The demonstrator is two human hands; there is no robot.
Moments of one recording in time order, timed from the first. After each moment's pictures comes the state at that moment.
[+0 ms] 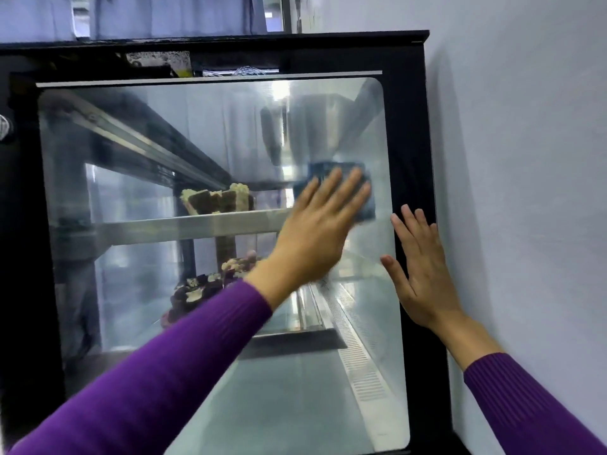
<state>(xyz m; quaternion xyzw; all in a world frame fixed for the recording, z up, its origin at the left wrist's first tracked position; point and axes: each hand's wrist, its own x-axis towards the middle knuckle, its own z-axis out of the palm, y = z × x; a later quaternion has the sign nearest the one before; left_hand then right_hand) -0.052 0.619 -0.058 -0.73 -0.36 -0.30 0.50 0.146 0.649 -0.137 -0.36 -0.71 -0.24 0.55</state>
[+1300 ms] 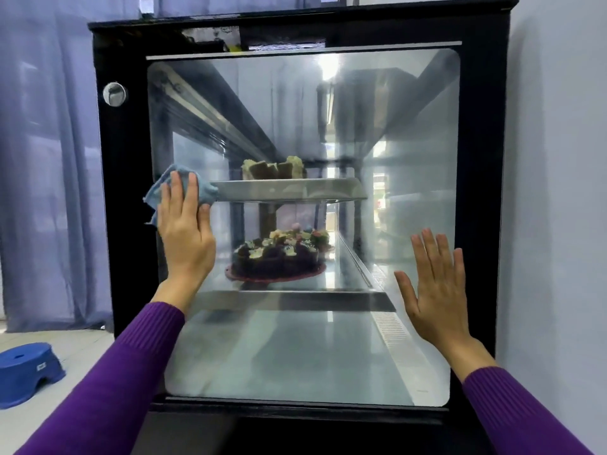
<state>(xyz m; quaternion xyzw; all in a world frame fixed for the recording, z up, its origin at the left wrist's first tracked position) -0.295 0.570 -0.120 -0.49 -0.50 -0.62 0.36 0.086 0.642 -0.210 -0.44 -0.69 -0.30 0.49</state>
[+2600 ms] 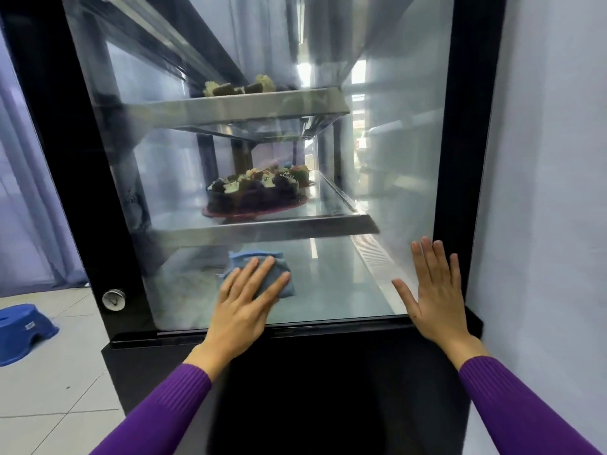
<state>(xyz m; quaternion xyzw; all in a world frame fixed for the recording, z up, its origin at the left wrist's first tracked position) -0.231 0.565 -0.340 -0.70 -0.43 -0.33 0.46 0.121 0.626 -0.351 -0.52 -0.72 -0.25 0.38</state>
